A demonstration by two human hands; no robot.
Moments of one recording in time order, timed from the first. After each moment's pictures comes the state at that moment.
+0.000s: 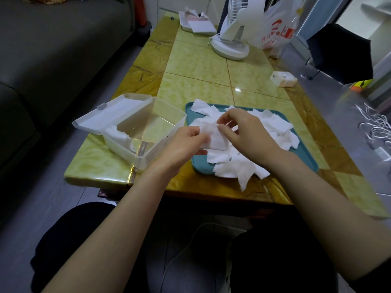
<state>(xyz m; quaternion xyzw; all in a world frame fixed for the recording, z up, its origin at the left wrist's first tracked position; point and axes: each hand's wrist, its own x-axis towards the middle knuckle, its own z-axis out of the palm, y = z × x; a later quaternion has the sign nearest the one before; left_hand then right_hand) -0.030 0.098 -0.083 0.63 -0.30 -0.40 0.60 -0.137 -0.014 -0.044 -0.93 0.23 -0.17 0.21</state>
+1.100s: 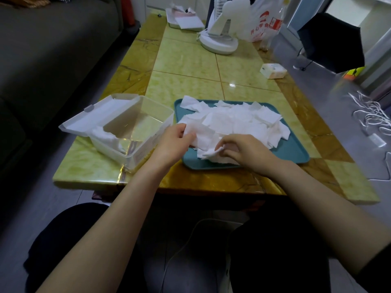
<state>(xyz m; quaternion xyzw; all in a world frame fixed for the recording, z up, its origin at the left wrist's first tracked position) -0.034 0.092 -0.093 0.71 -0.32 -0.31 0.55 -0.182 -0.035 -0.075 -0.95 0.23 -0.04 0.20</state>
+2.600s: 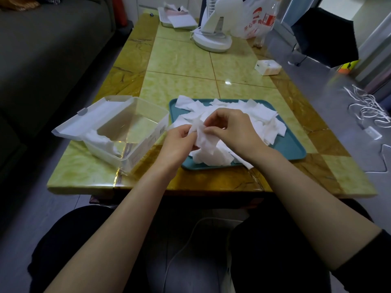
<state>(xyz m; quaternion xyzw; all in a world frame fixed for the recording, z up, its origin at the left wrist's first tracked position) -0.046 0.076 -0.100 0.65 -0.30 -0.34 0.61 -0.148 -0.014 -0.050 -0.88 0.27 -0.23 0.33</state>
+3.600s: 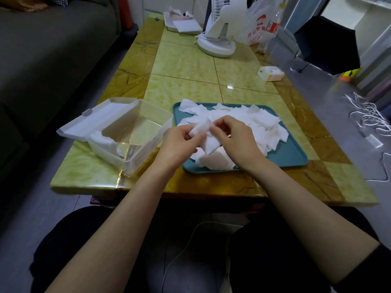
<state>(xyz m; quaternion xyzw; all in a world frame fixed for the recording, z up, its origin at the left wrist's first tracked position) -0.042 0.085 -0.085 0.69 -0.33 -0.29 0.58 -0.148 -0.009 -0.062 -0.86 0.32 -0.26 0.30</state>
